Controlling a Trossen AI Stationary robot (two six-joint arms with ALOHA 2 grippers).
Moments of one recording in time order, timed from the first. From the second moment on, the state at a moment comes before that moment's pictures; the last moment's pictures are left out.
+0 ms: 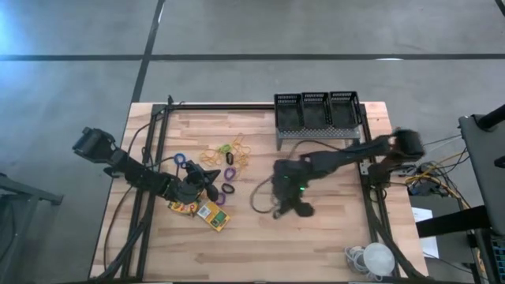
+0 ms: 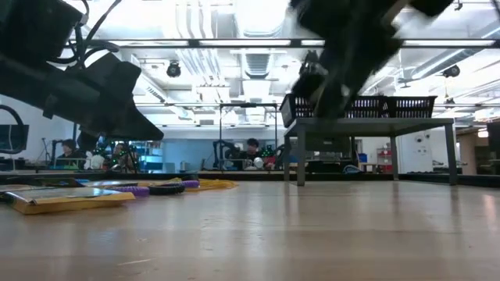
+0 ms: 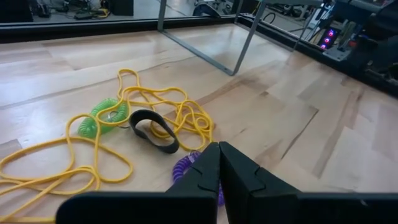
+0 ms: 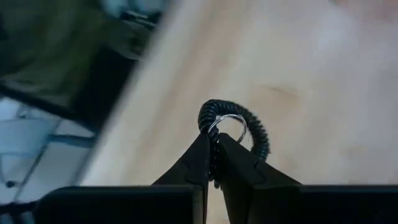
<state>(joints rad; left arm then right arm) -0.40 1.42 0.25 0.56 -0.93 -0.79 0.09 1.61 1.03 -0.36 -0.66 -0.03</state>
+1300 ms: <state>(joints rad) -0.40 1.42 0.25 0.56 -0.95 -0.79 -0.96 1.03 1.02 -0.84 0.13 0.08</state>
